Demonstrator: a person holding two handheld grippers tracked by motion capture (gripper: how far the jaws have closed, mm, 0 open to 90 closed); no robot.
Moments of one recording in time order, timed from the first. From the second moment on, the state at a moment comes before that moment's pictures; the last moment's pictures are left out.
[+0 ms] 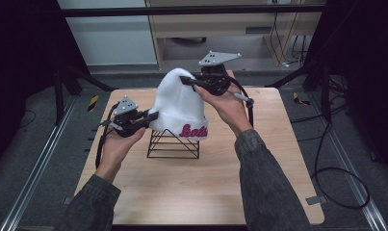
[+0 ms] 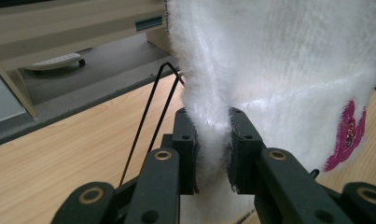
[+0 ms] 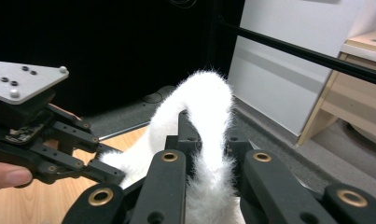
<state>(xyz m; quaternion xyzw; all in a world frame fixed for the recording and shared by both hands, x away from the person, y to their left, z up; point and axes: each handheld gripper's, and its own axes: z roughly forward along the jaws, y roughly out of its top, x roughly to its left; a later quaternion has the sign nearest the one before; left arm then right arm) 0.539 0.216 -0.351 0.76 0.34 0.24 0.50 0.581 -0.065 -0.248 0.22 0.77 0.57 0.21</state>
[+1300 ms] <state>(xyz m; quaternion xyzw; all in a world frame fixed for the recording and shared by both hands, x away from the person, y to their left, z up) 0.523 0.237 -0.379 0.73 0.36 0.28 0.50 0.582 -0.044 -0.259 0.19 0.79 0.55 0.19</state>
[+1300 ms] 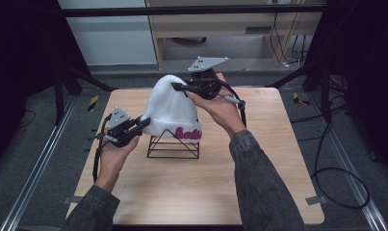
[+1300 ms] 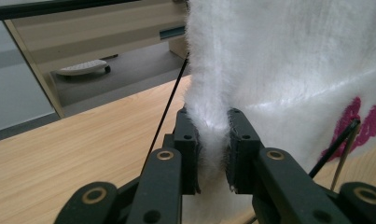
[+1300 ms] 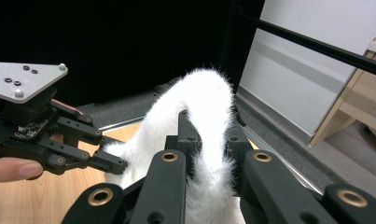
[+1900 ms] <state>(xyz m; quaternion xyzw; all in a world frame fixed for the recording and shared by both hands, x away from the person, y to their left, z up) 0.515 0.243 -0.397 0.75 0.35 0.26 0.49 0.565 -0.040 -0.270 0.19 0.81 0.52 0.18</state>
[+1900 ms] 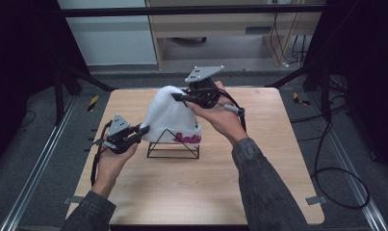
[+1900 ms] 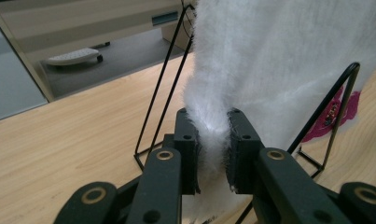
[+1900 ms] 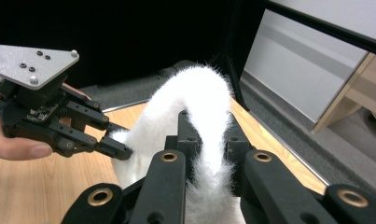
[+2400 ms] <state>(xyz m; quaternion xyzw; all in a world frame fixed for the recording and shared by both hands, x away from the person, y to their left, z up) 0.516 0.249 -0.416 0.76 0.36 0.25 0.47 0.559 -0.033 -0.284 0.18 0.83 0.50 0.17</state>
